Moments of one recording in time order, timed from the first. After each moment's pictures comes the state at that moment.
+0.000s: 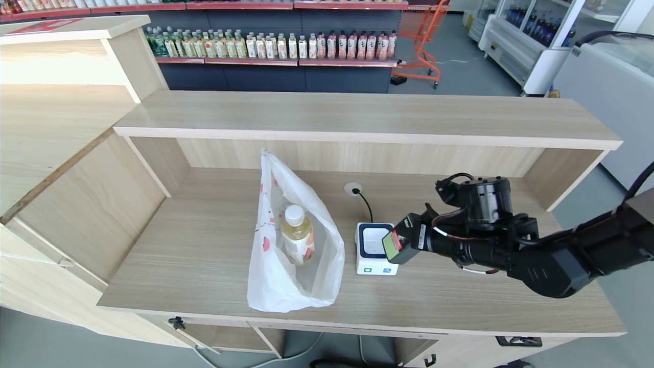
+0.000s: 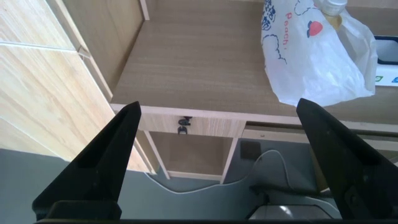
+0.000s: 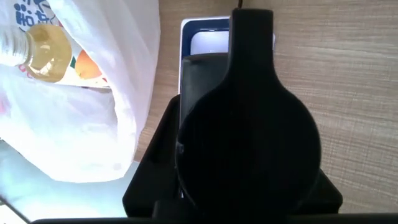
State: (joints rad) left arm 0.00 0.00 0.00 0.00 0.01 0.00; right arm 0.42 1.94 -0.88 -0.61 0.08 0.39
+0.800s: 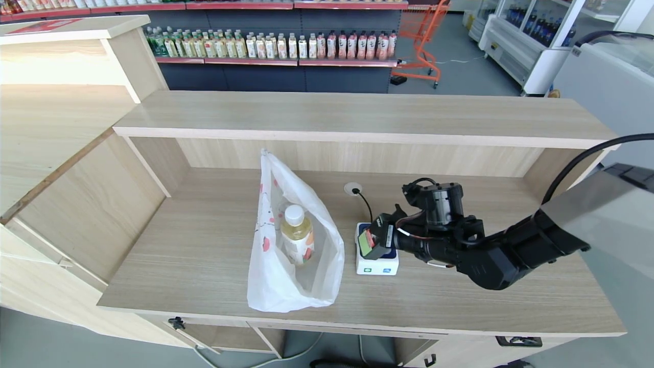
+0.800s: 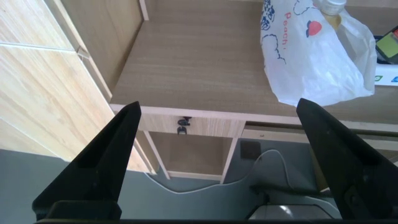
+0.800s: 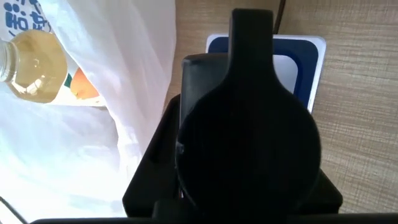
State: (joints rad) left arm 0.00 0.00 0.00 0.00 0.01 0.00; right arm 0.48 2.14 -1.04 -0.67 0.06 0.39
